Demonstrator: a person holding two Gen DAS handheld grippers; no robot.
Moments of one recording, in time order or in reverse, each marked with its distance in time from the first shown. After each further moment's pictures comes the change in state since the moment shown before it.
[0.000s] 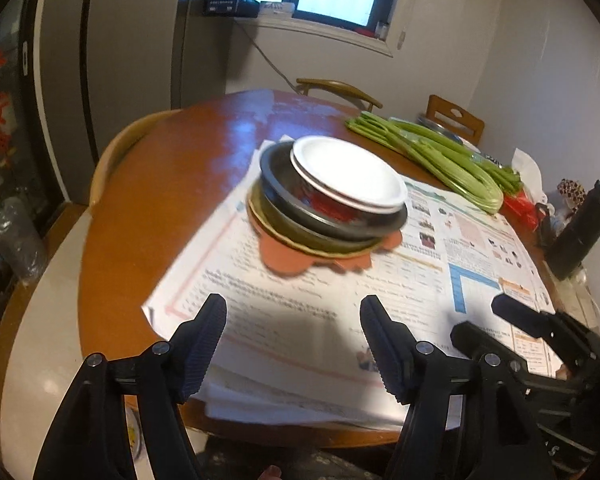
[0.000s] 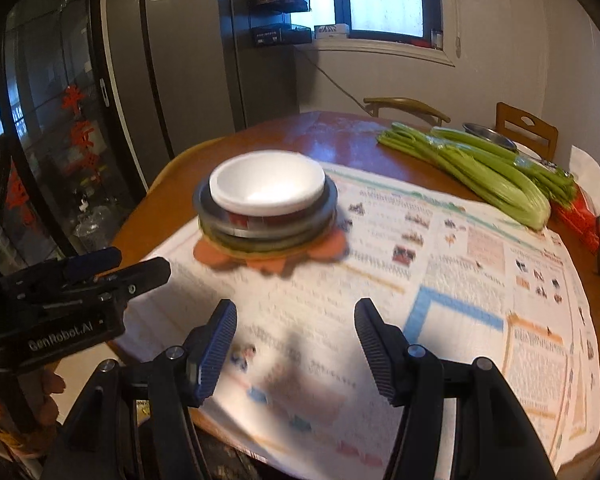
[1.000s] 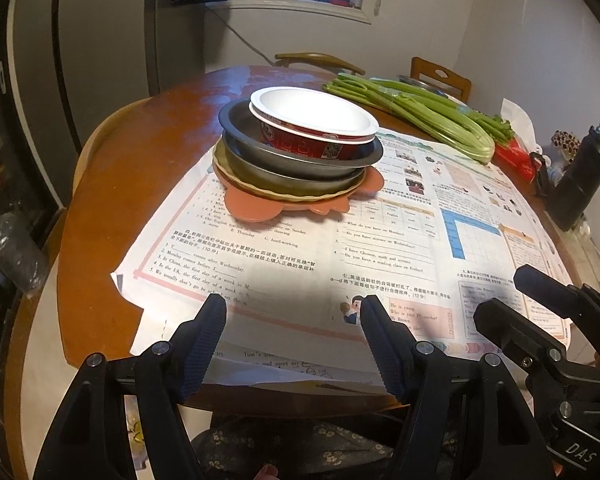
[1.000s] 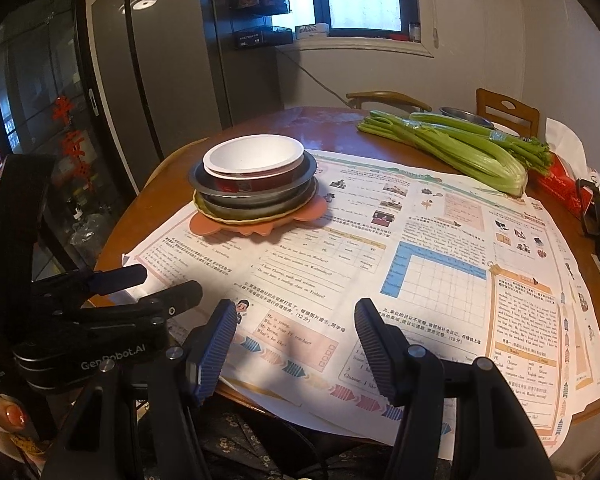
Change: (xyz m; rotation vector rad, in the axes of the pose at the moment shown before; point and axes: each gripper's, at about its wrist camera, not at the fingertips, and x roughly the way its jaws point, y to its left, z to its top) left arm 0.014 -0.024 -0.027 0.104 0.080 0.004; right arm -0.022 -0.002 -0.030 0.055 -0.021 -0.014
